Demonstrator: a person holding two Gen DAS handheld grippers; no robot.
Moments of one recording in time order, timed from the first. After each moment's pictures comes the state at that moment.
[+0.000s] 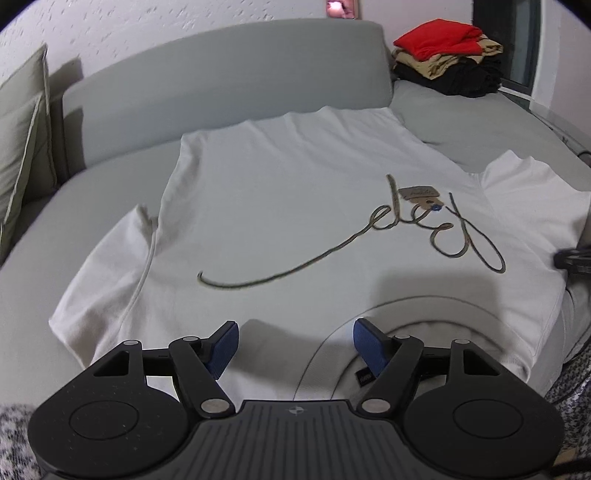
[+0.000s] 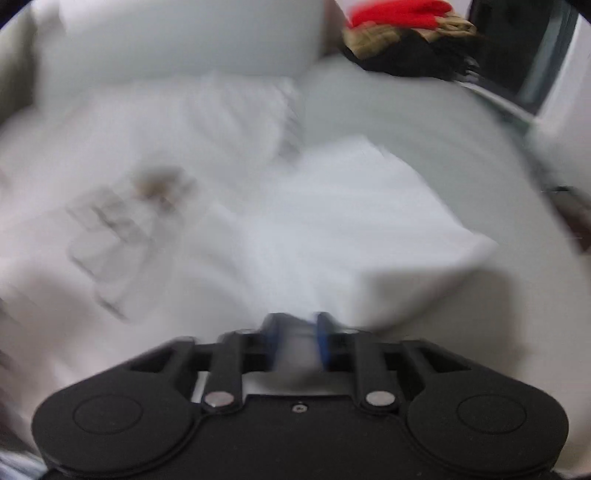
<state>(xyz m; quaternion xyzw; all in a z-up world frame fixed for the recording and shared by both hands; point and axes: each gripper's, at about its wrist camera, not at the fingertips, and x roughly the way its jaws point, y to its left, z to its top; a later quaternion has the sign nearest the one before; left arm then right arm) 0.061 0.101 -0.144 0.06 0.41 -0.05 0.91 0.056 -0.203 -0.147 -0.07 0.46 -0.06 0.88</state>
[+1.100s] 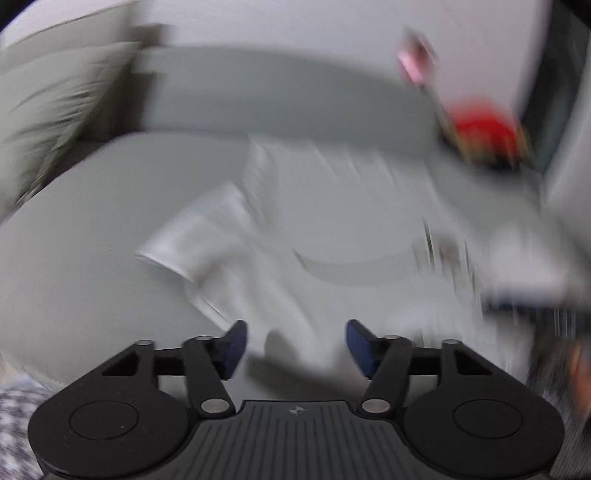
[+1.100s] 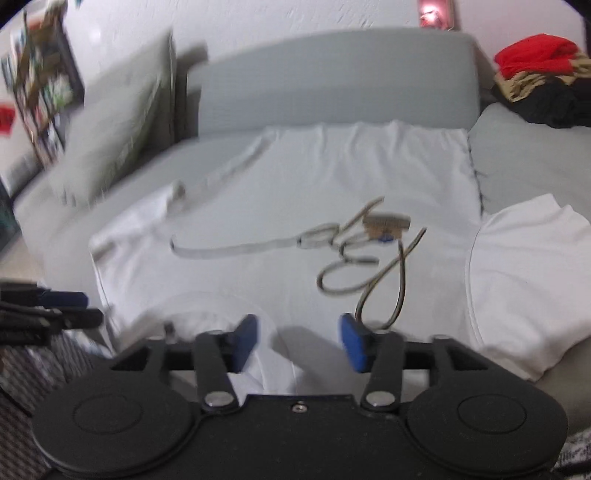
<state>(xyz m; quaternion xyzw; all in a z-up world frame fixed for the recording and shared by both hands) -0.007 0.227 -0.109 -0.13 0.33 0.00 0.93 0.014 -0.138 -0.106 0.05 0.37 0.23 0.90</state>
